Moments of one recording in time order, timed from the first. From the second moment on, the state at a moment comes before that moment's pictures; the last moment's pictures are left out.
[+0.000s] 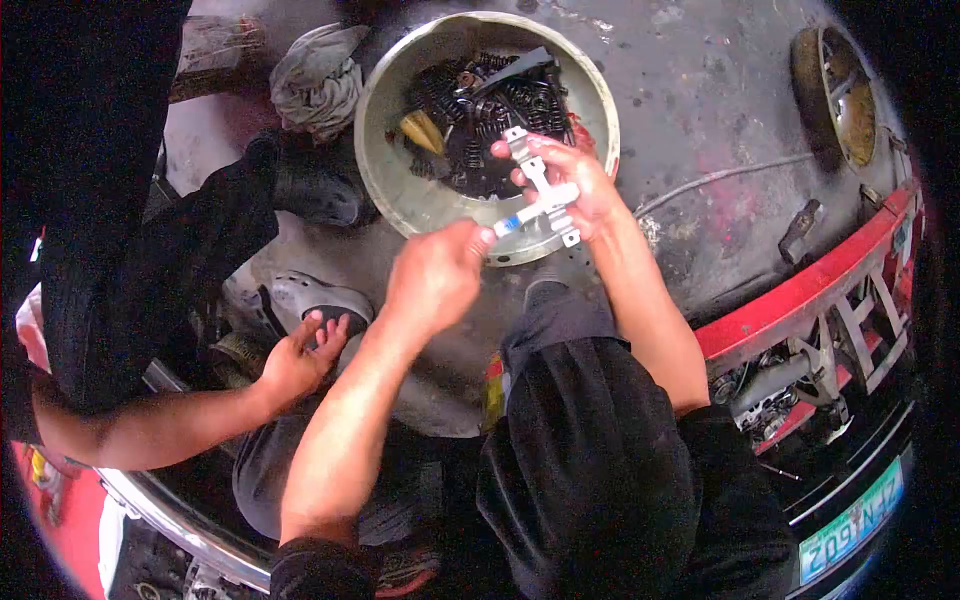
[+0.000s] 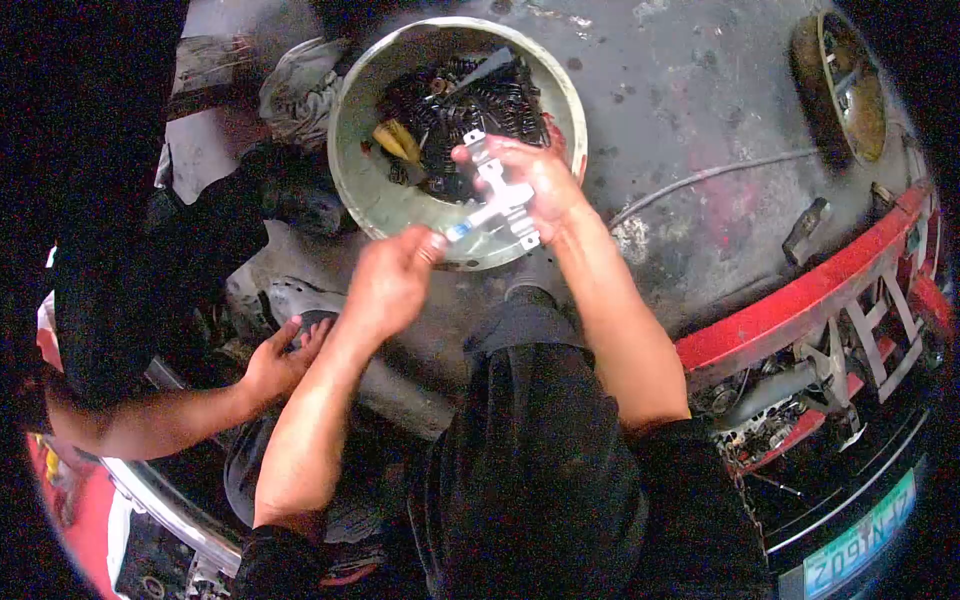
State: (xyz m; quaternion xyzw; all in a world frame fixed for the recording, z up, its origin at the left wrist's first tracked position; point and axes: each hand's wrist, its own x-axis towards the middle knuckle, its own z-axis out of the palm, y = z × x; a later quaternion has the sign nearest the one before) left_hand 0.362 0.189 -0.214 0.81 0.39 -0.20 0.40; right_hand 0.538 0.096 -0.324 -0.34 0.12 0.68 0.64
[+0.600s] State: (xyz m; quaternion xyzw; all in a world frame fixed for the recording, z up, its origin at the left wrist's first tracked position) left_hand 0.349 0.183 -0.232 0.85 0.44 -0.16 0.25; right_hand 0.542 0.114 -0.313 -0.35 0.11 0.66 0.66
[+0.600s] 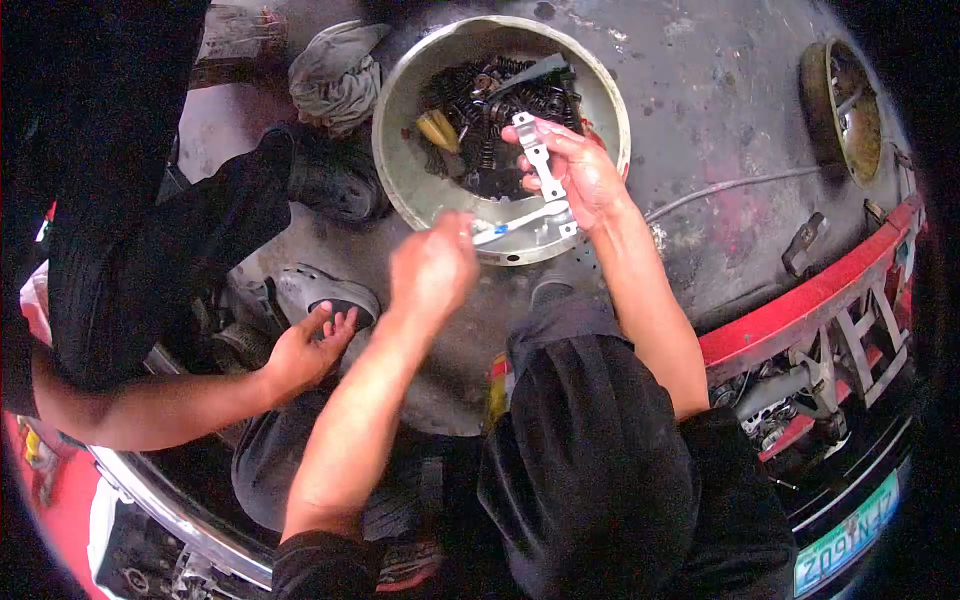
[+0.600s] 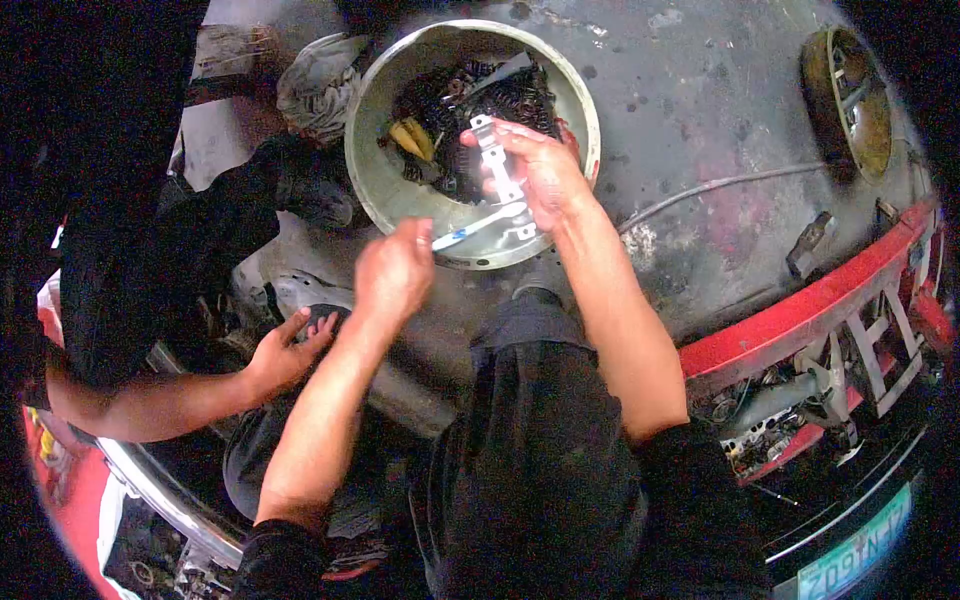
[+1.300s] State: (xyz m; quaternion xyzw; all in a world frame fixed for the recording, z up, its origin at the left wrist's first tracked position) left_hand 0.357 0.192 -0.205 0.92 0.36 0.02 0.16; right_hand 0.524 0.093 -0.305 -0.46 0.12 0.67 0.57
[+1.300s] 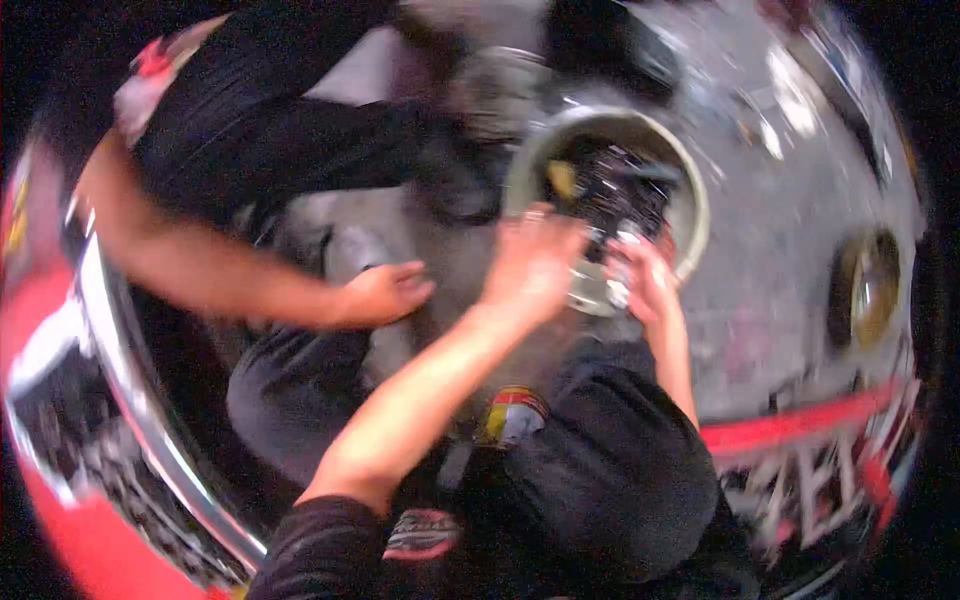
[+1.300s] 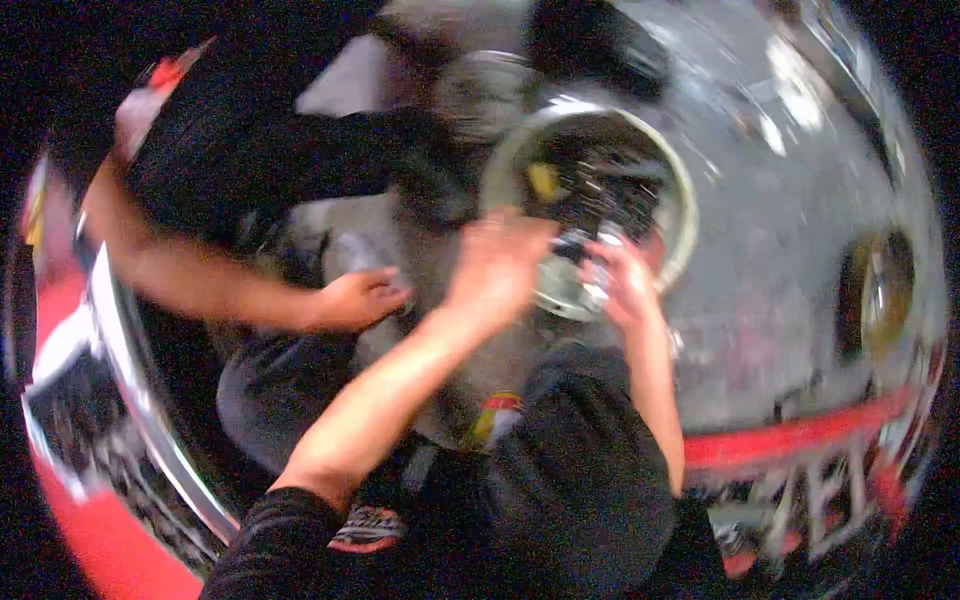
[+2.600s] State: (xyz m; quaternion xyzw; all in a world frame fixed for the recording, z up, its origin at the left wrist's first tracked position) left_hand 0.173 0.081 0.073 0.80 0.46 0.35 0.17; right_hand 0.439 0.113 -0.070 -0.45 -0.81 0.35 0.16
